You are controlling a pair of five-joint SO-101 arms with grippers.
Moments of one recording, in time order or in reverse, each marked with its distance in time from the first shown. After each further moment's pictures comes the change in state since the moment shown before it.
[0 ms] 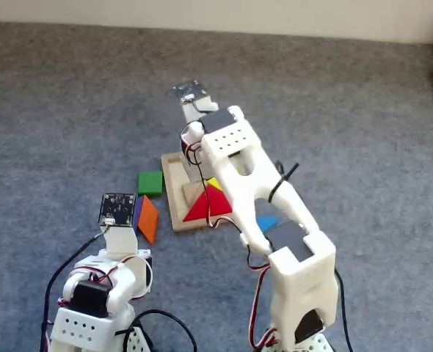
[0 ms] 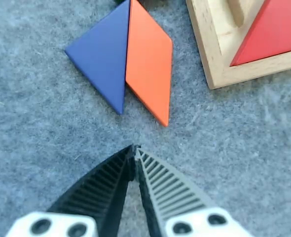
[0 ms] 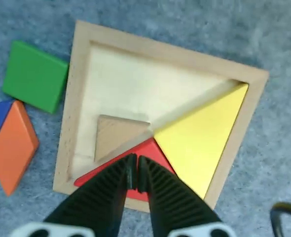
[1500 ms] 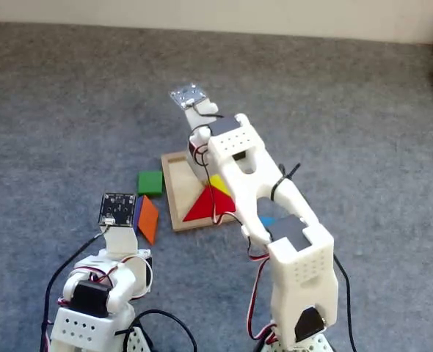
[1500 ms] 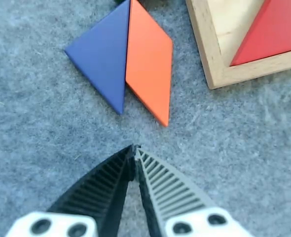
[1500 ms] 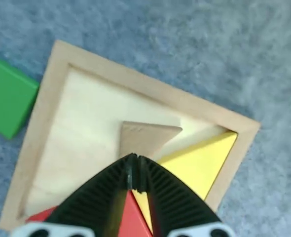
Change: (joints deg) left arm 0.0 0.0 0.0 0.0 0.0; right arm 3.6 3.6 5.8 -15.3 10.4
